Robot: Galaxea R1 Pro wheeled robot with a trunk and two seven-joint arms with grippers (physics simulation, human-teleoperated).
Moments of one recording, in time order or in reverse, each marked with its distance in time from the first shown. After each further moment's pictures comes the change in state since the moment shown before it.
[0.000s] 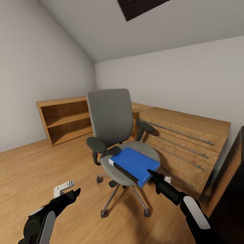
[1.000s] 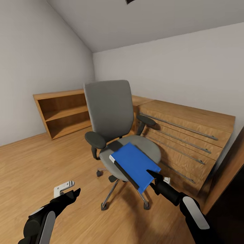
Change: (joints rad) left arm 0.000 0.000 0.000 0.000 -0.002 0.001 0.000; right arm 0.000 0.003 0.006 0.008 0.000 0.003 -0.006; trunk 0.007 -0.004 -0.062
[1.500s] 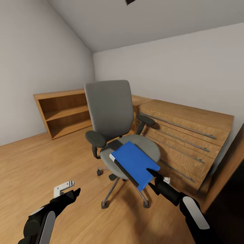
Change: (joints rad) left arm 0.000 0.000 0.000 0.000 0.000 -0.005 0.000; right arm 0.000 0.000 0.000 0.000 0.001 -0.001 0.000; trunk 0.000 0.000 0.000
